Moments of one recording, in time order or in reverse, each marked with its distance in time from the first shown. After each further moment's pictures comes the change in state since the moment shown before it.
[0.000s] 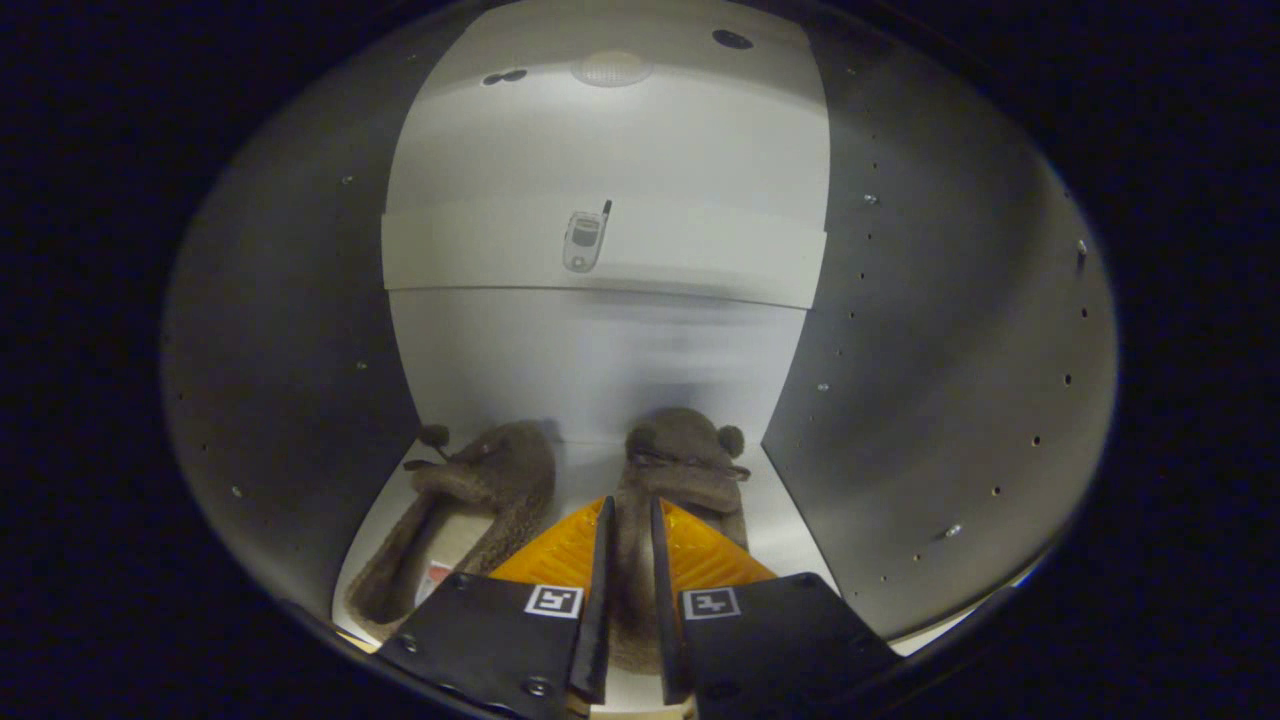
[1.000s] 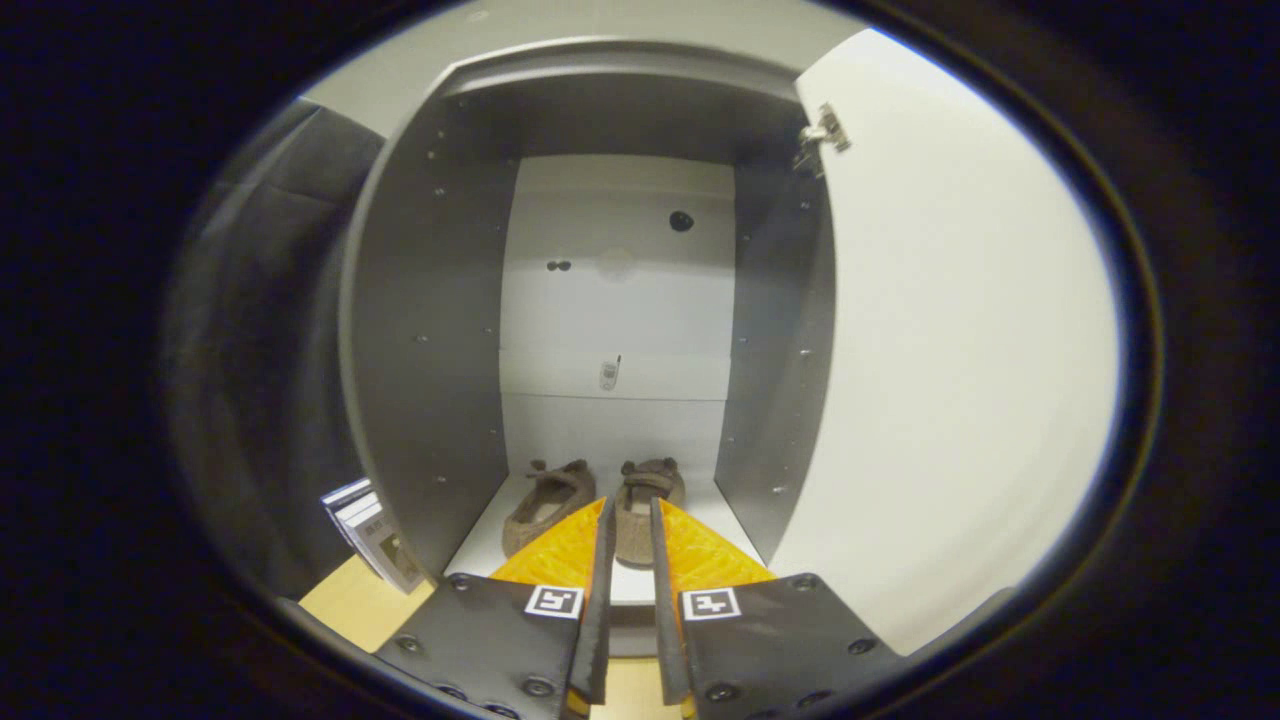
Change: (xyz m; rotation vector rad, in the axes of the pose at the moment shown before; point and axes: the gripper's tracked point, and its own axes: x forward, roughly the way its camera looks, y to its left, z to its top) arm -0.264 -0.033 0.012 0.052 -0.335 0.027
